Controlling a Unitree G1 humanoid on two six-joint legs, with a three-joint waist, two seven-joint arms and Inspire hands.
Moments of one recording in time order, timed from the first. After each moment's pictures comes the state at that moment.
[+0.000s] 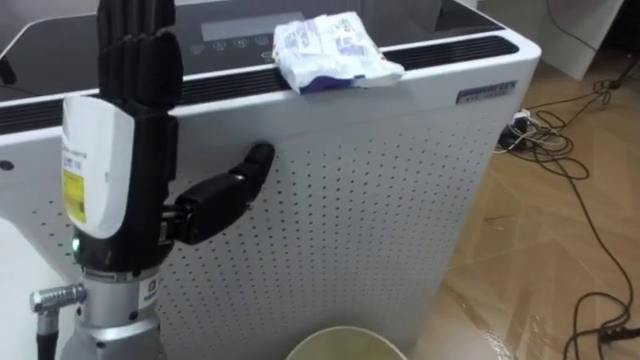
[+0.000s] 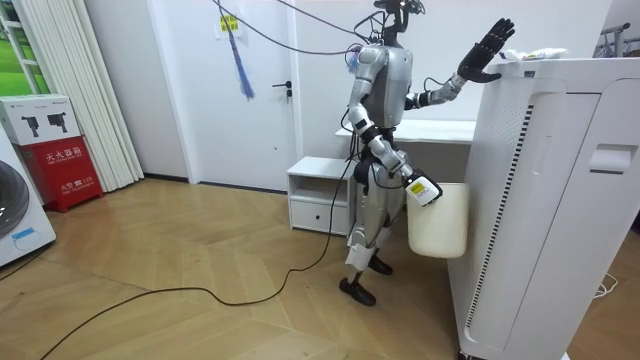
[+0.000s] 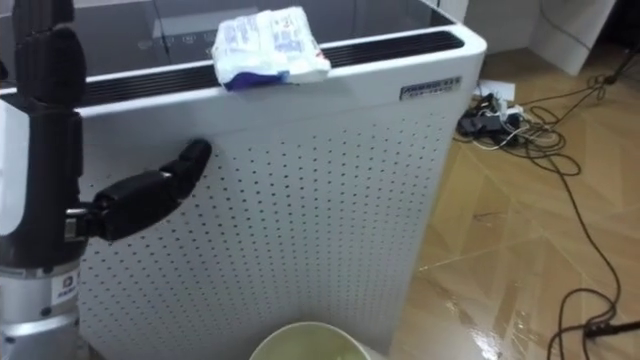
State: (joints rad) left arm -0.06 0.38 -0.07 -0.28 0.76 -0.37 0.62; right arm 0.11 -0.32 0.25 0.59 0.18 -0.09 0.22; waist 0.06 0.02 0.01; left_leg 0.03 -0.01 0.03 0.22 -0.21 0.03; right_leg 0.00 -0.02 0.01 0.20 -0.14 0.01
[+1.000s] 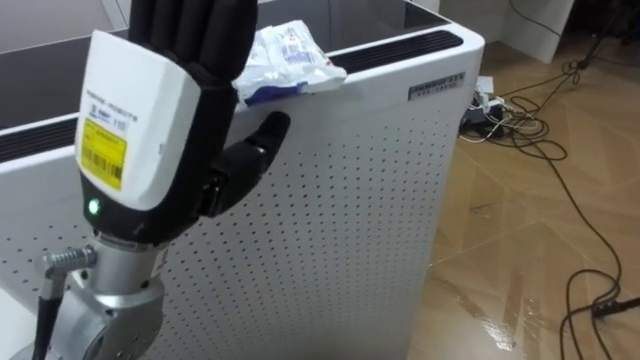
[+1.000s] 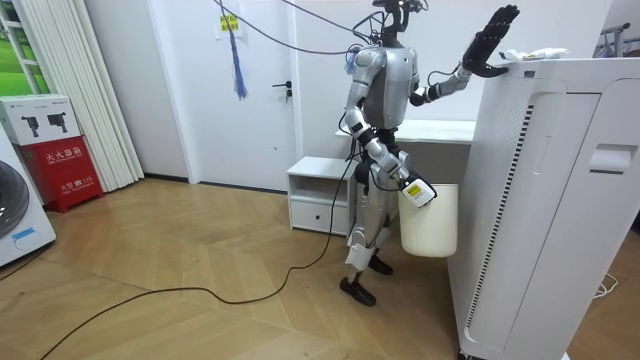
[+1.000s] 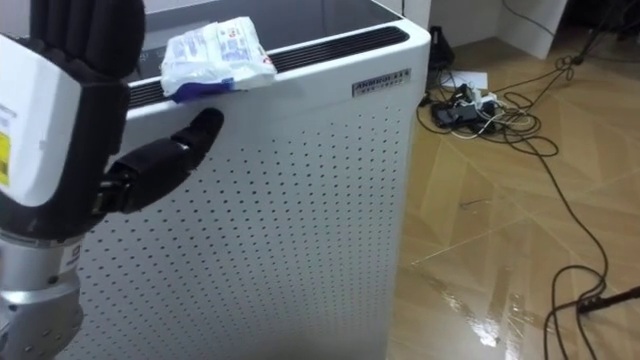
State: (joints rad) left arm -0.18 0.46 -0.10 -0.34 0.93 -0.28 0.51; right arm 0.12 -0.34 0.25 0.57 0.04 -0.07 0.32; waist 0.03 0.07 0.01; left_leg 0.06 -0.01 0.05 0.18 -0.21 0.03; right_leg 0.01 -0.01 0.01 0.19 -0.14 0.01
